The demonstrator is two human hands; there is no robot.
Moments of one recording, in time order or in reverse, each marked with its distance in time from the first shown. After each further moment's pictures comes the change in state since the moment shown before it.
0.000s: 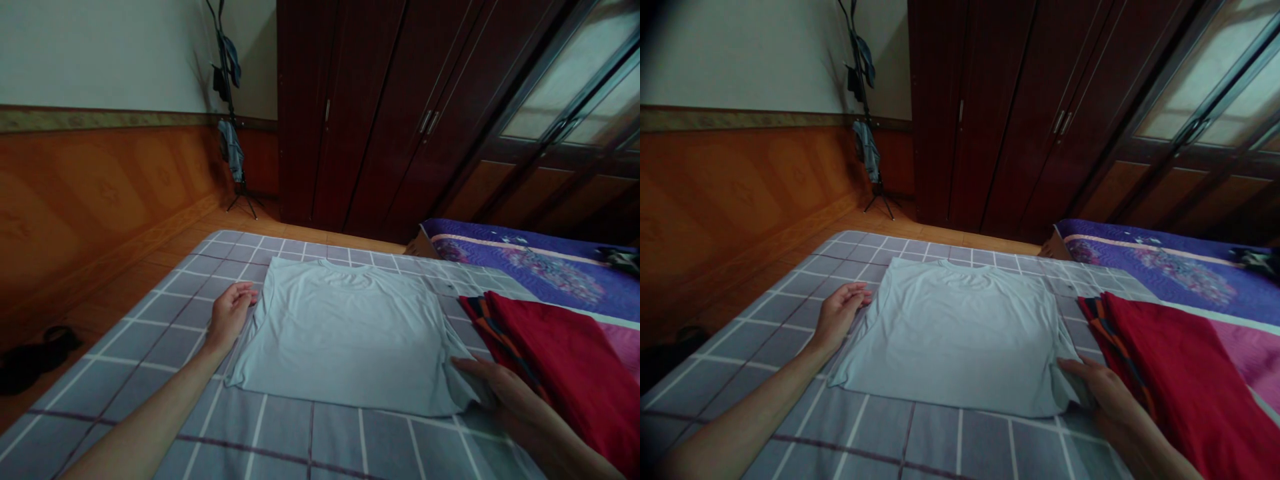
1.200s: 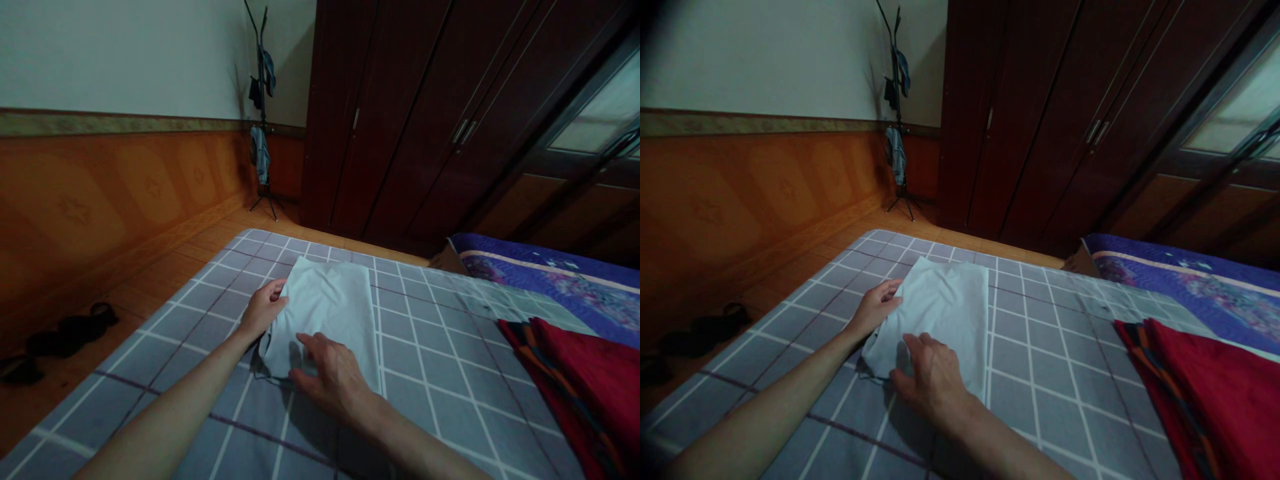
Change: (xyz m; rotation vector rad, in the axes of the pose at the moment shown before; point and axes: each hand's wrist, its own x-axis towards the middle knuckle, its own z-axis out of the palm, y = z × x) left_hand 0.008 0.008 -0.006 0.145 -0.220 0.009; right_hand -0.065 -0.061 0.247 -0.974 -0.347 -0.961
